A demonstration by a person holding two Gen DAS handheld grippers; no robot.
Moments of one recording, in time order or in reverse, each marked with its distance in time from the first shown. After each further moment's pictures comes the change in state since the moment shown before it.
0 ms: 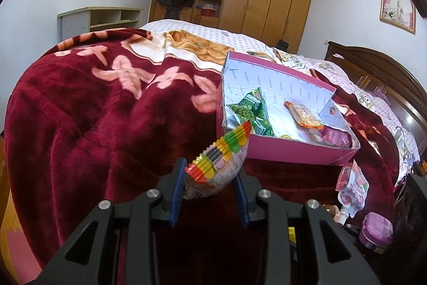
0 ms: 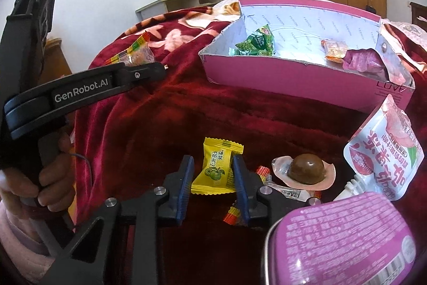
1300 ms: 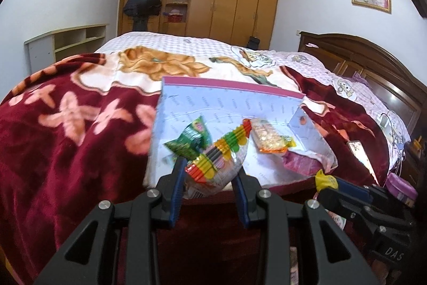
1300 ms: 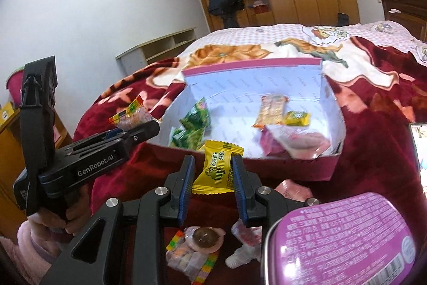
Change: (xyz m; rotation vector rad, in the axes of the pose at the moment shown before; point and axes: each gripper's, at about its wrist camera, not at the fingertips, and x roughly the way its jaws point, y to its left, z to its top) left arm 0.035 -0.075 0.049 0.140 -0.018 -0.115; right arm -0.060 -0.085 0.064 0.125 -0.186 -0.058
